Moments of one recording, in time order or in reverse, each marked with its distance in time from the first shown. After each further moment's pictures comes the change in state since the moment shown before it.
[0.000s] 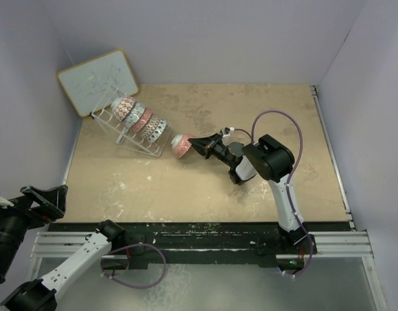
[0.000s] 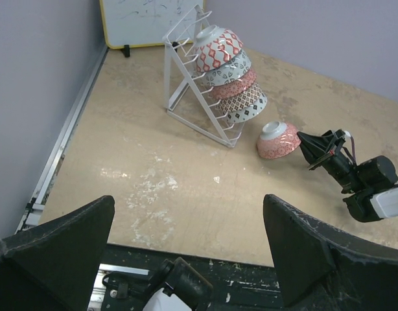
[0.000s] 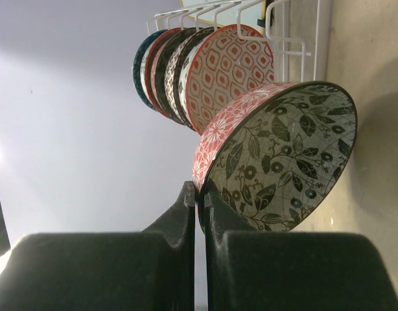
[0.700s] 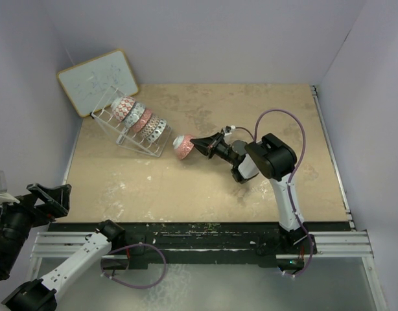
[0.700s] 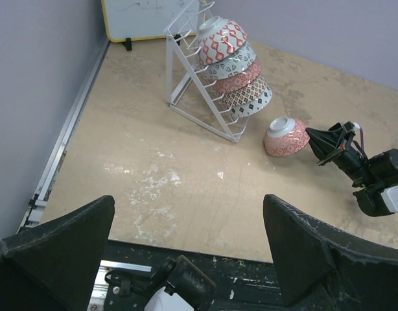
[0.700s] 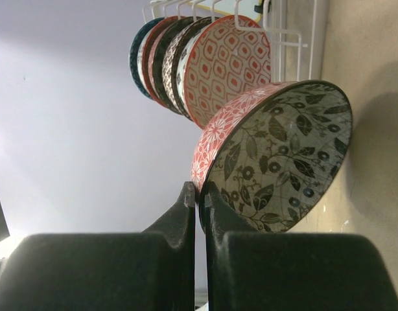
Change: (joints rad) left arm 0.000 0.000 -0.042 0.004 0.001 0.000; right arm -0.048 0.000 -0.013 0.003 -0.110 -0.008
